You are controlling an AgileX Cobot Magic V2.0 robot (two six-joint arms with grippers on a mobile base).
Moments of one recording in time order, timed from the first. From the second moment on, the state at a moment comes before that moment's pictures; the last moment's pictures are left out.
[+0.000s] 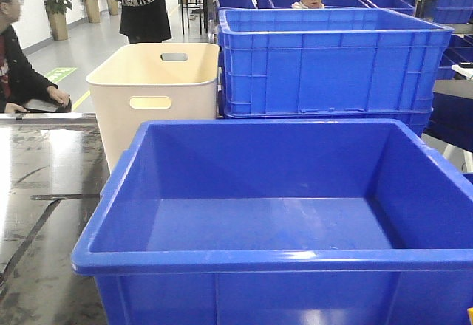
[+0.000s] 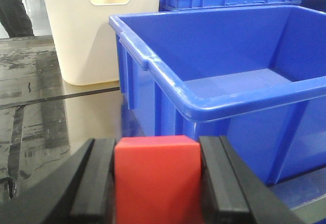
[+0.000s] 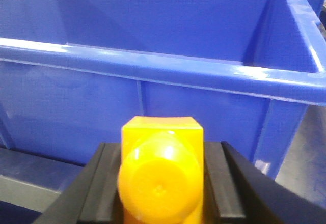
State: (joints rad) left arm -0.29 0.45 -0.52 -0.21 0.33 0.16; right arm 0.21 0.43 -0.47 0.15 0.42 -0.14
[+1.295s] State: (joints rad) left arm -0.50 1.60 -1.45 -0.54 0.31 0.68; right arm 0.21 1.25 -1.05 0.20 0.22 -0.41
